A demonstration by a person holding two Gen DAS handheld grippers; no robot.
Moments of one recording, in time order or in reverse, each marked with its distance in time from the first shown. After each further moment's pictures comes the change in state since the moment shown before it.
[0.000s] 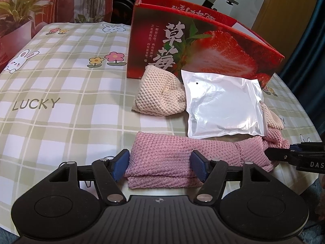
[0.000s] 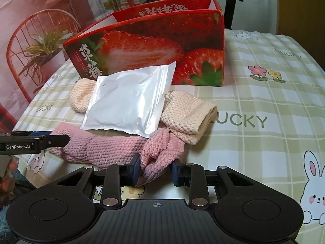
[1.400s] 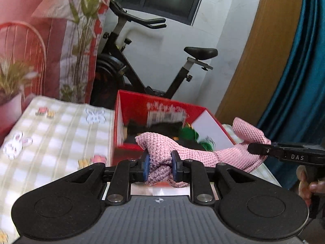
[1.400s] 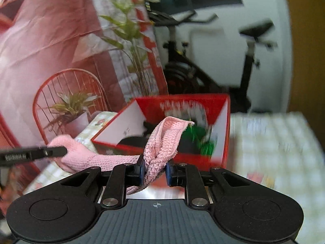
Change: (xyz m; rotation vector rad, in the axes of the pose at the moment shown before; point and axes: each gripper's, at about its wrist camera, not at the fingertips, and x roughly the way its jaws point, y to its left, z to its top) left arm -0.085 -0.019 0.115 0.019 -0.333 -0.109; right arm -0.089 0.012 0.142 -0.182 -0.321 0.061
